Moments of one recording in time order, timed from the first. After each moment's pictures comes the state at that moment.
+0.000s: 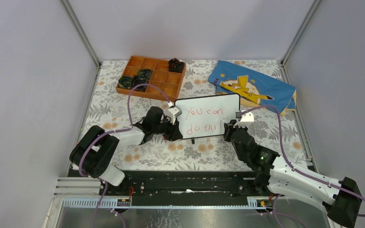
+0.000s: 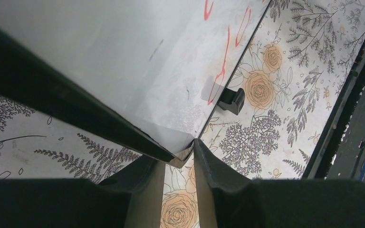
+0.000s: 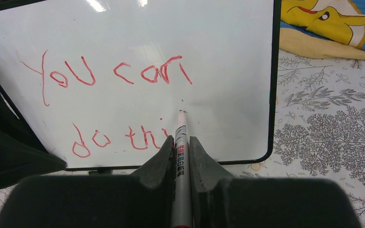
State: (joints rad) left arm -0.54 1.53 0.57 0.28 0.57 -0.08; right arm 0.93 0.73 0.41 -0.07 0.74 0.46
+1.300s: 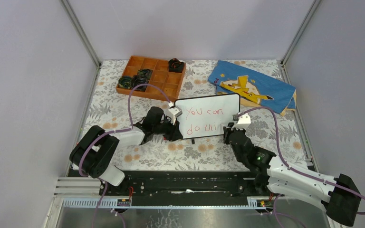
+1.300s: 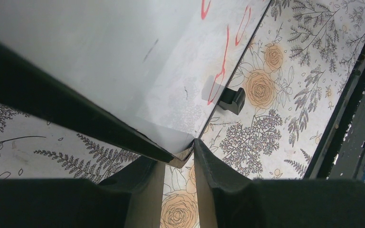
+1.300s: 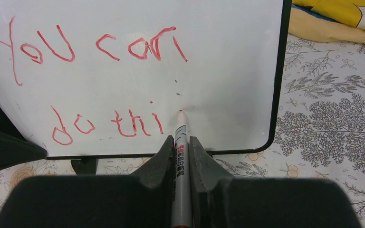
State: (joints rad) left arm -0.54 1.53 0.57 0.28 0.56 -0.07; right arm 0.93 0.77 0.36 -0.04 0.72 0.47
